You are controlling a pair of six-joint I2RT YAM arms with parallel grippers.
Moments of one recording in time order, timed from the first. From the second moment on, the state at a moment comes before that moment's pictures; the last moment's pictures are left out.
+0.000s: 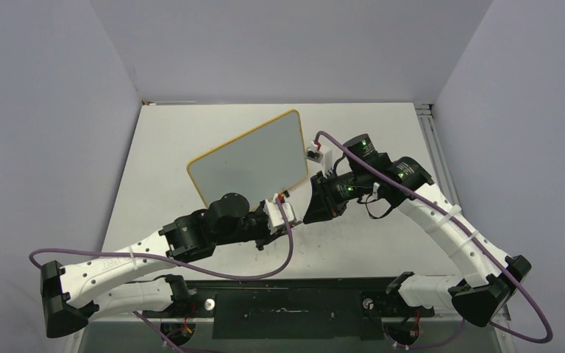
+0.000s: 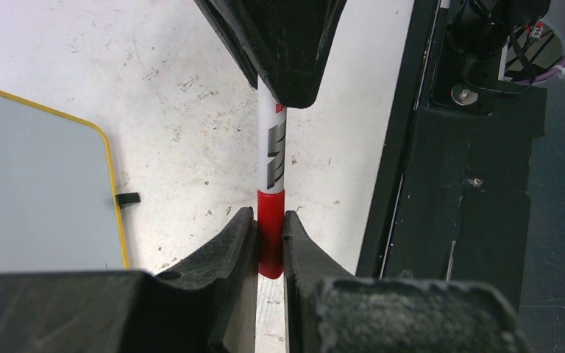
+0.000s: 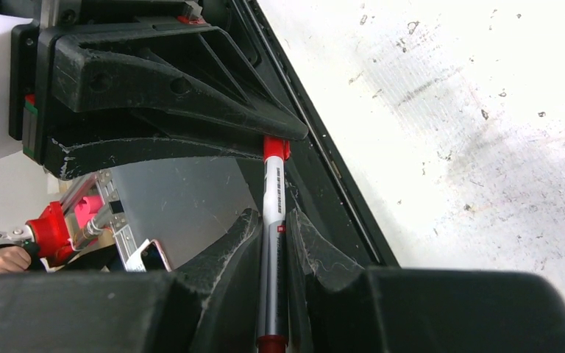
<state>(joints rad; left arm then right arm) -1.11 0.97 0.87 -0.32 0.11 0.14 0.65 1.23 1.36 -1.01 -0.72 0.14</state>
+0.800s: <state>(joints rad) -1.08 0.93 0.86 -0.28 0.13 0.18 0.66 1.23 1.43 -1.04 -0.69 0.12</state>
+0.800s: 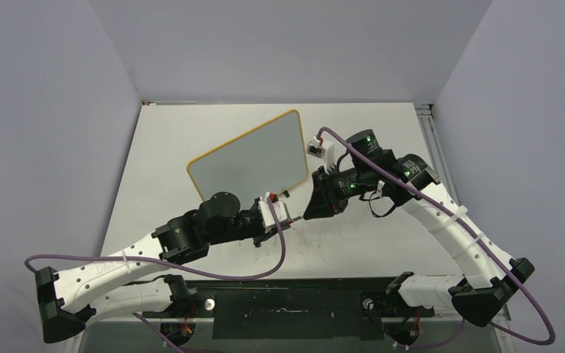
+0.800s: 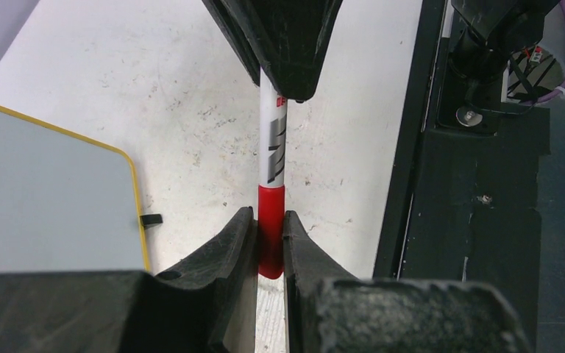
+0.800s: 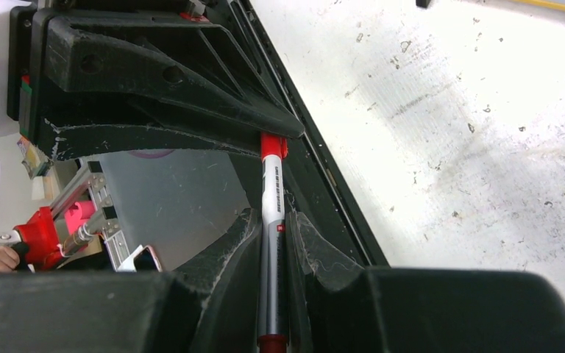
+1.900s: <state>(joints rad) -1.00 1.00 0.76 -0.45 0.04 -0.17 0.61 0.94 1.16 -0.71 -0.36 0.20</state>
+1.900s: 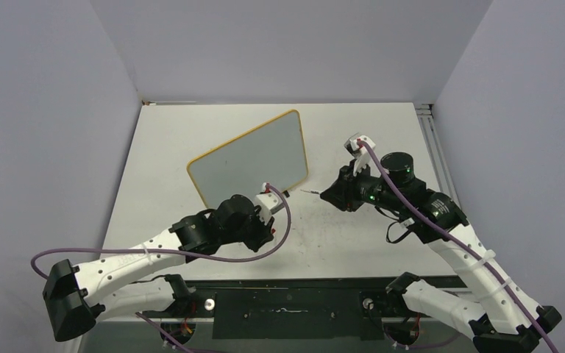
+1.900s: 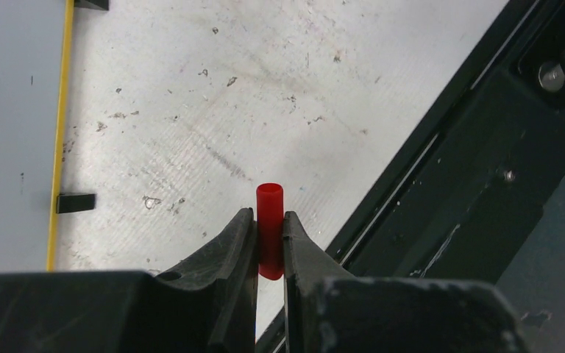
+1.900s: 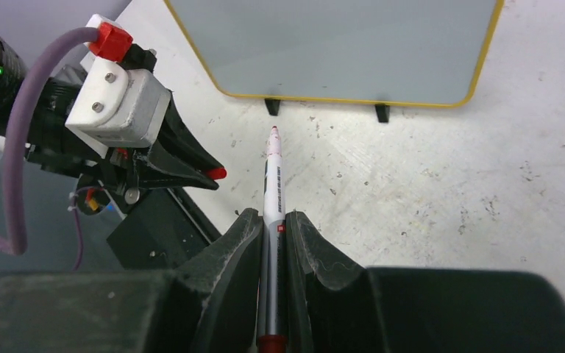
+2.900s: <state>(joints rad) -1.02 1.45 0.69 -0.26 -0.11 -0.39 0.61 0.76 0.95 -0.47 -0.03 0.24</state>
